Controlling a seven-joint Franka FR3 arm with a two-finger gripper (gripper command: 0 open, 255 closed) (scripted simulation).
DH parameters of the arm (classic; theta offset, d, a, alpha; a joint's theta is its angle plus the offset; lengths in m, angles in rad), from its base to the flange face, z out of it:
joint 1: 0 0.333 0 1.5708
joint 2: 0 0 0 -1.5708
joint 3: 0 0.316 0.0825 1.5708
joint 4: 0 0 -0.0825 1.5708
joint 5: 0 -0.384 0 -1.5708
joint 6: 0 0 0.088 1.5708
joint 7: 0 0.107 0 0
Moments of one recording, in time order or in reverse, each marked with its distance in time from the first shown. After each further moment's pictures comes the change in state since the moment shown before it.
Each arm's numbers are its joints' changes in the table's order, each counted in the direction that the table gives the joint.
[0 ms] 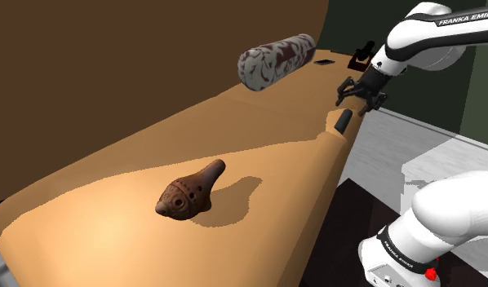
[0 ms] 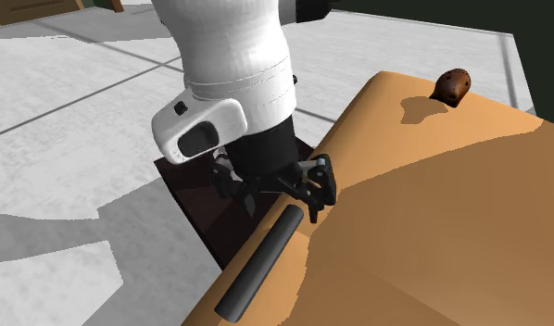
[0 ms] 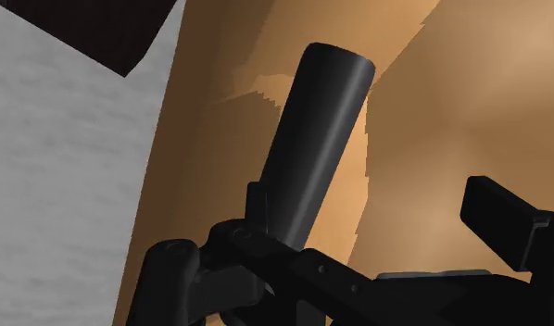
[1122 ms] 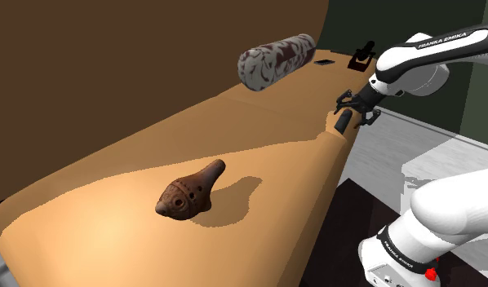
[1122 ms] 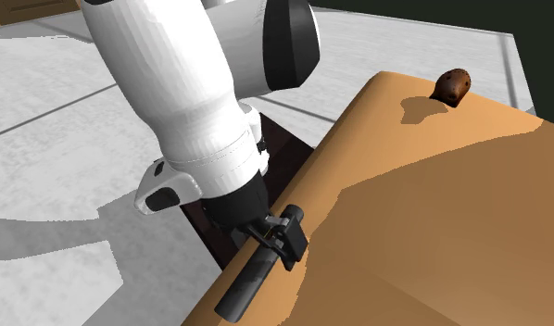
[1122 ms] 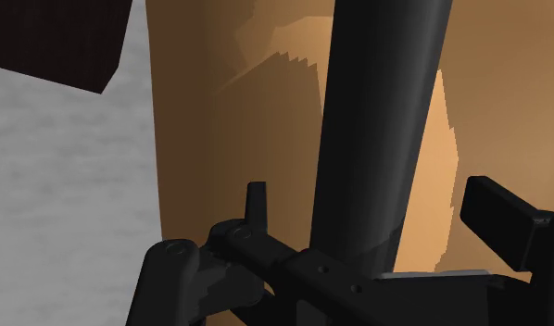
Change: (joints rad) arm -0.042 -0.103 -0.055 -0.107 -0.094 0.273 0.086
